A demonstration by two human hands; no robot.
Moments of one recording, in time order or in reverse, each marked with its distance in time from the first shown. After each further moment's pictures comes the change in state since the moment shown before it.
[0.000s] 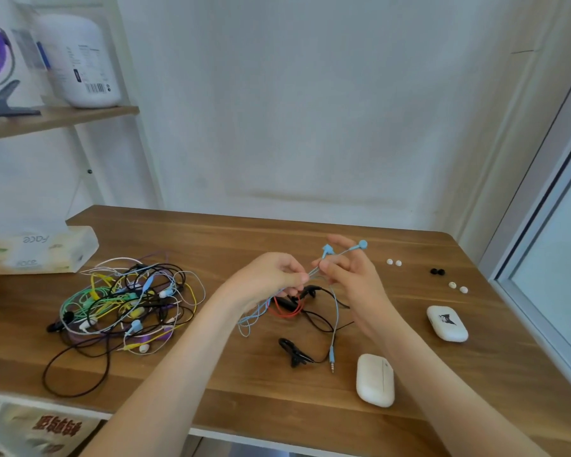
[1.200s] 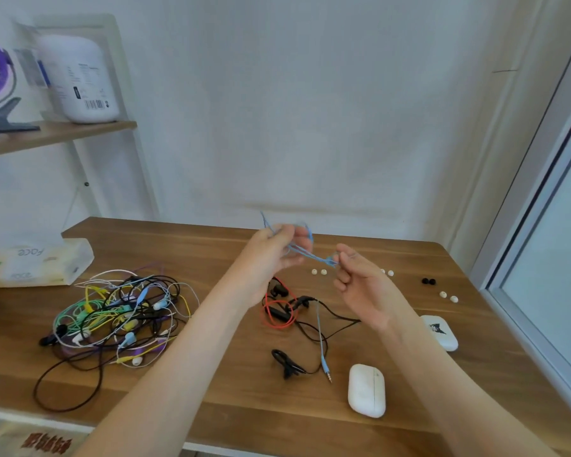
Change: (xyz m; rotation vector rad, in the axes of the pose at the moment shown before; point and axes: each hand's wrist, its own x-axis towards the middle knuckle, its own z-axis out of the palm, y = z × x) left_hand -0.002 0.041 0.002 -0.582 0.178 0.208; right_hand 0.012 -0.014 -0.026 0.629 -0.128 0.217
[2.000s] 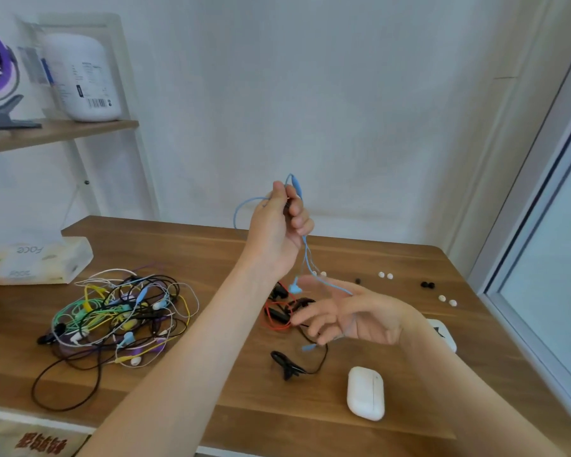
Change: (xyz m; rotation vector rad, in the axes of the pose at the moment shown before) left_hand 0.014 0.034 0.028 -0.703 0.066 0.091; right_hand -0.013 -0.006 -0.010 -0.380 -0.656 0.449
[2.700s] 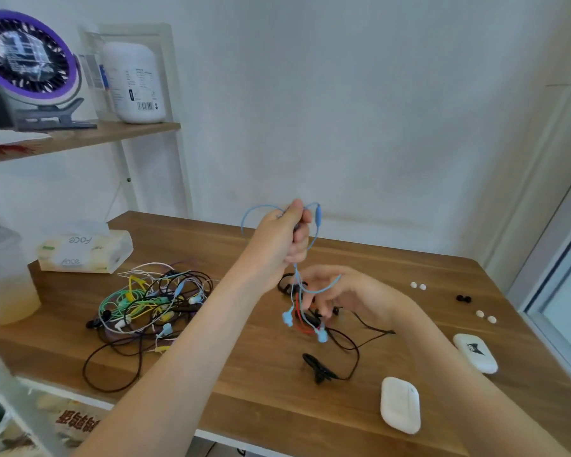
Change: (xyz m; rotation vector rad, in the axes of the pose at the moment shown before) left_hand -0.019 0.037 -0.041 0.504 -0.019 -0.025; right_hand 0.058 -0.027 0.034 -0.423 0.225 0.016
